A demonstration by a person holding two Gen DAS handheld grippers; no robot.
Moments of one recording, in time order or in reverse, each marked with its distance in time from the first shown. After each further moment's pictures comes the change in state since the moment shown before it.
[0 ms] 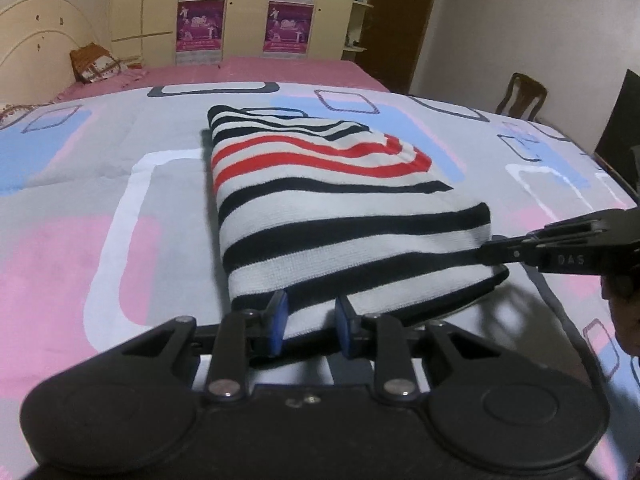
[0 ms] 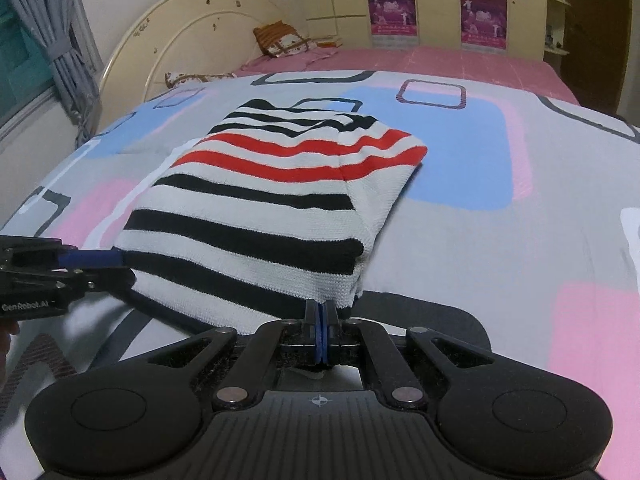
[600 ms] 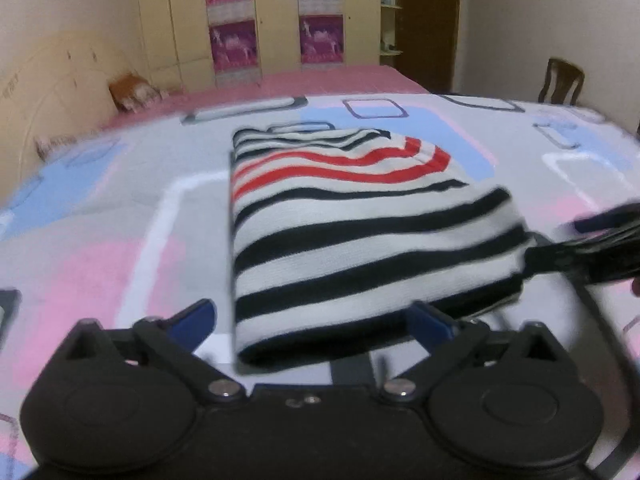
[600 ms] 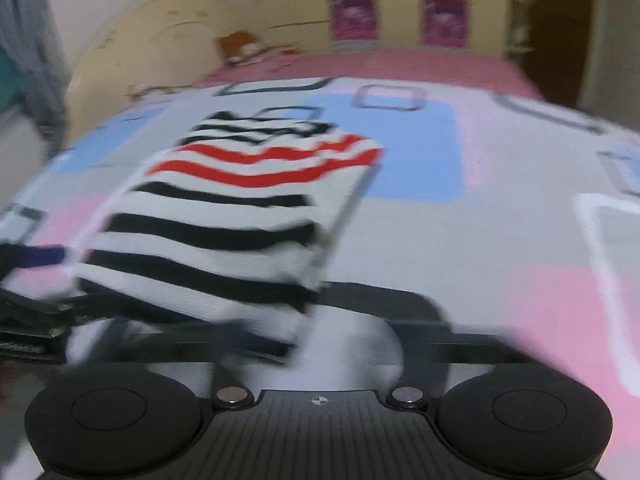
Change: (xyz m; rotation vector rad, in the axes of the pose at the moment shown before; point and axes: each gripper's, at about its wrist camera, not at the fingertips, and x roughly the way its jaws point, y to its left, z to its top) left arm -0.008 -0.042 -0.006 0.075 -0.031 0.207; right arm -0.028 -0.001 -0.012 0.051 -0.056 -0.140
